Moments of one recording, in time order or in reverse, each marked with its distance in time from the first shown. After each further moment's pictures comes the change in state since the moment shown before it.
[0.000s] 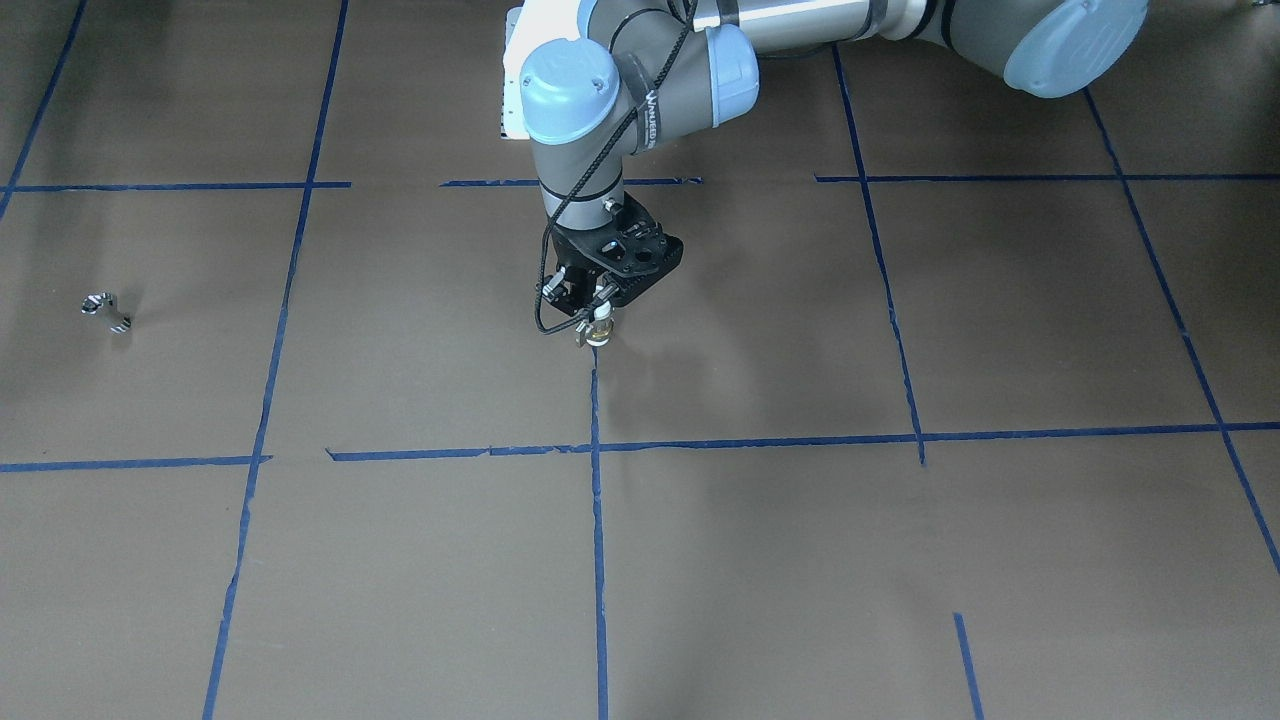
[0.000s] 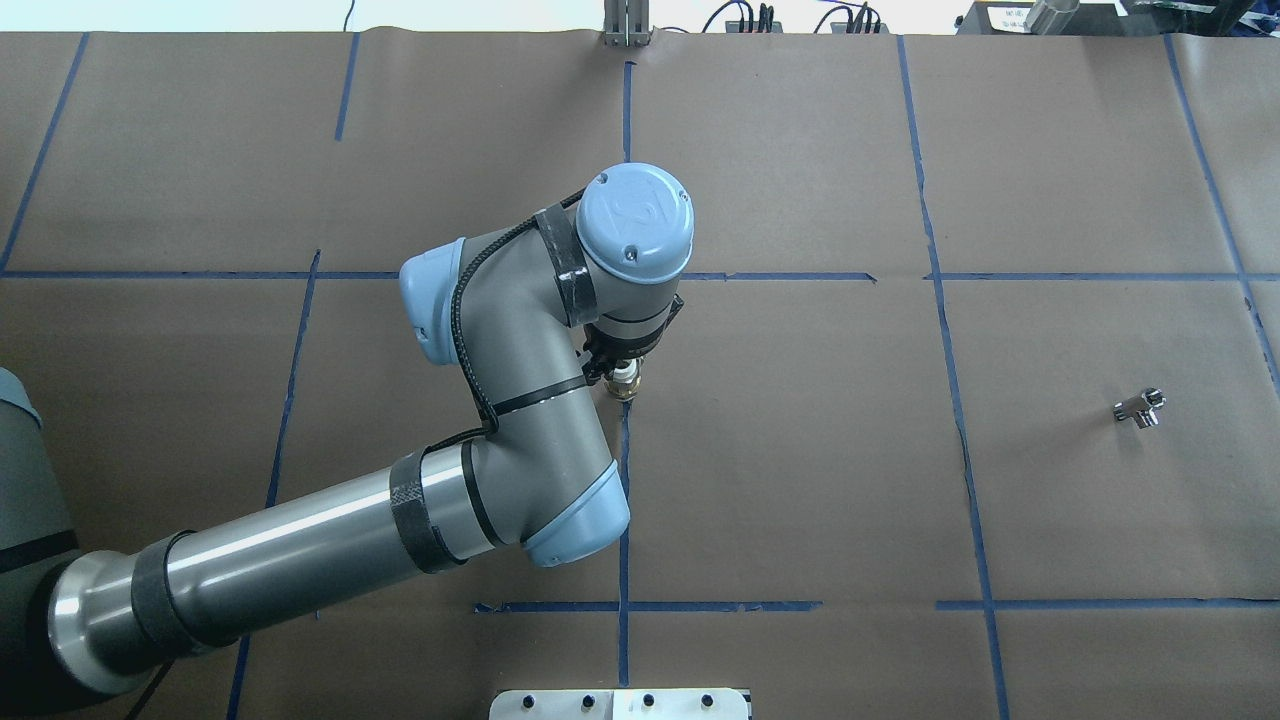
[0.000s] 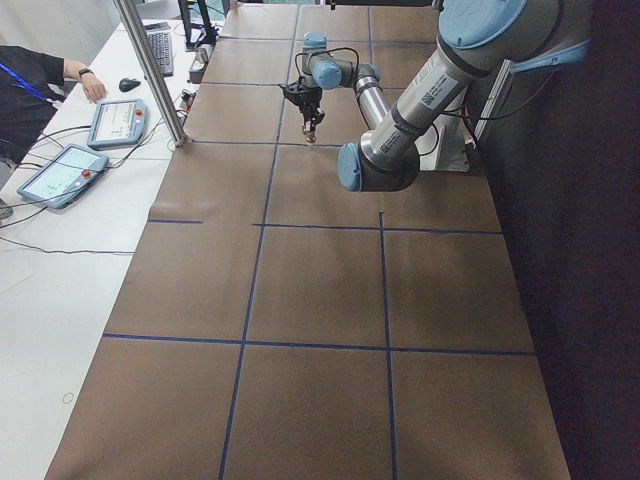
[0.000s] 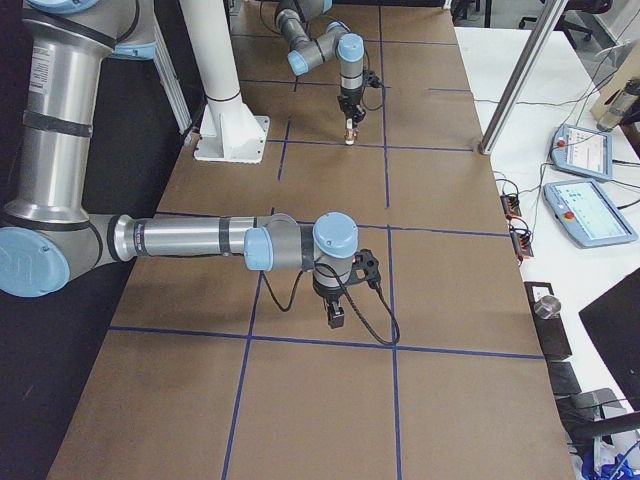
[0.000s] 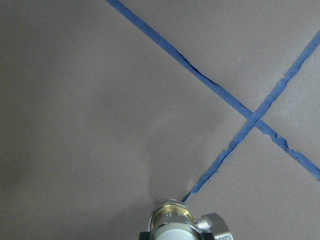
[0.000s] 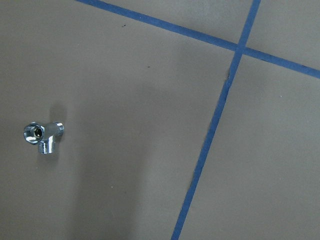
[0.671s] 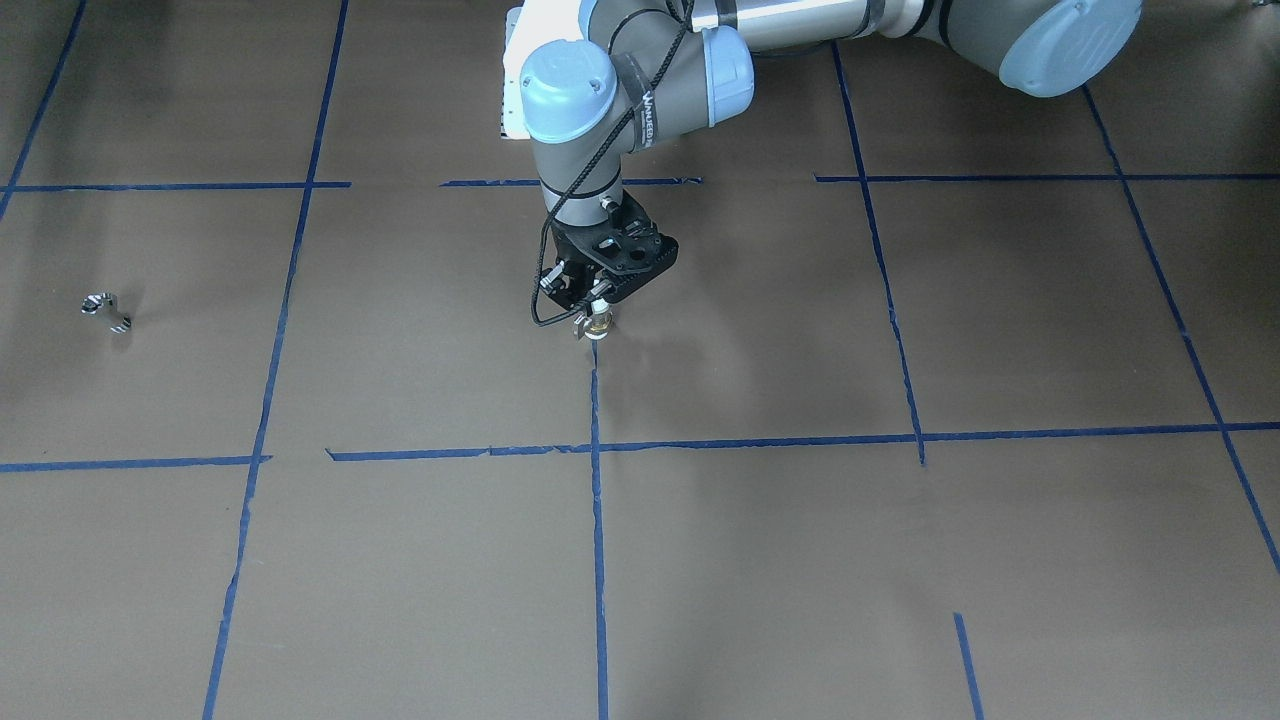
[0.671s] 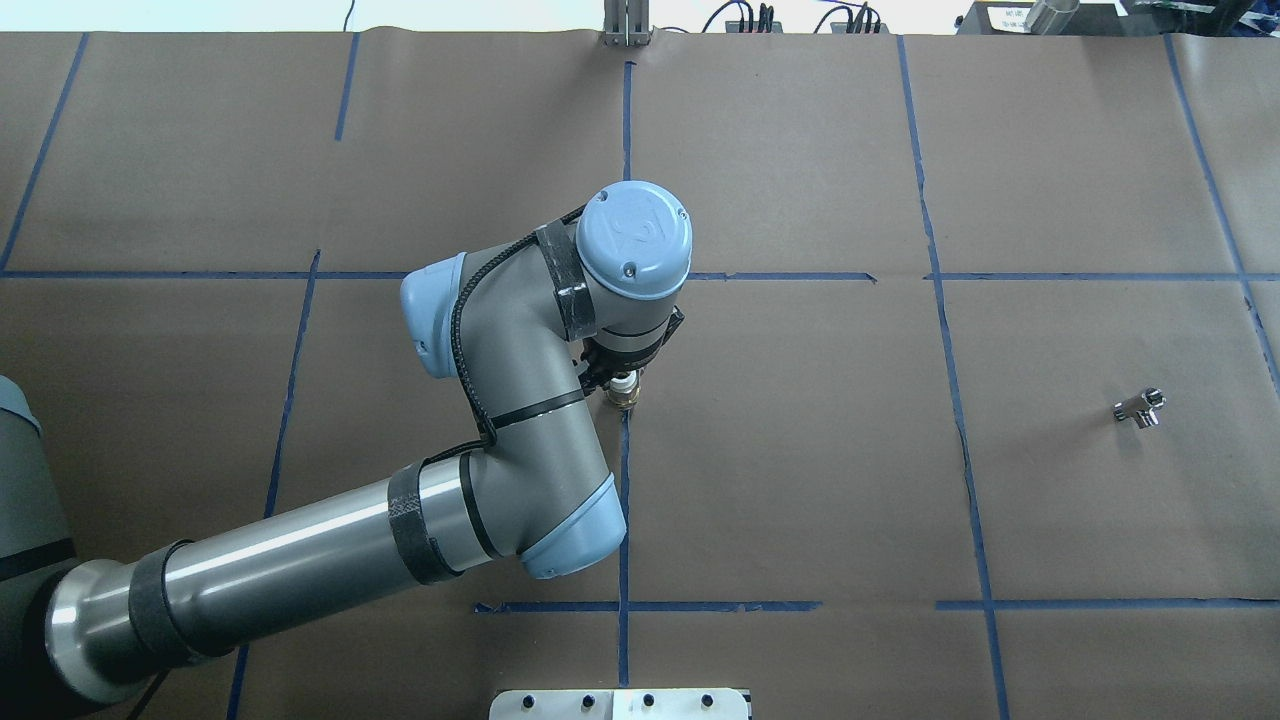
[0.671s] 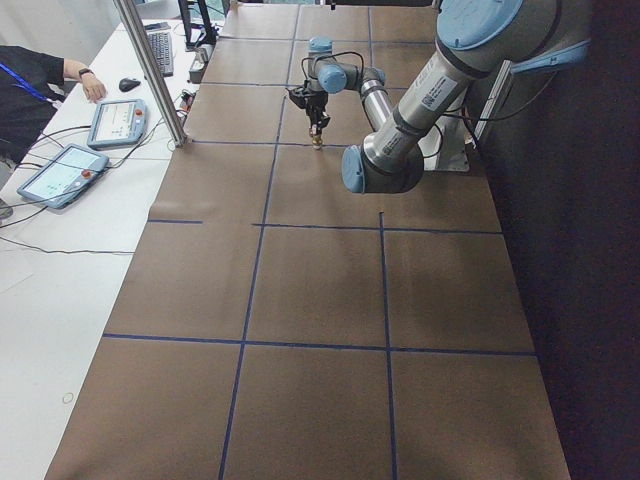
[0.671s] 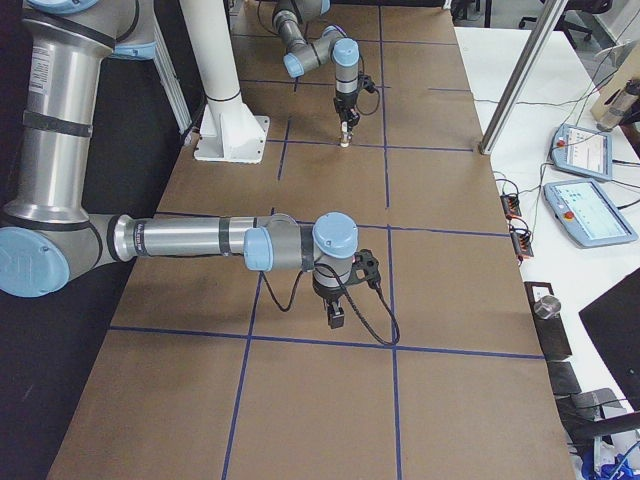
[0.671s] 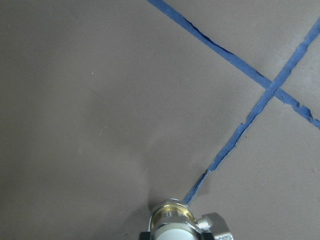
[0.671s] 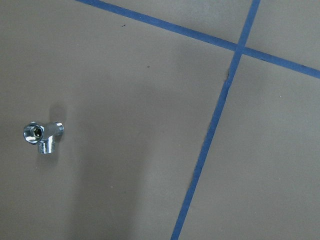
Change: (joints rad) left arm 0.009 0.018 -0.006 -0.002 0.005 0.069; right arm 0.000 0.000 0.000 0.000 0.000 0.000
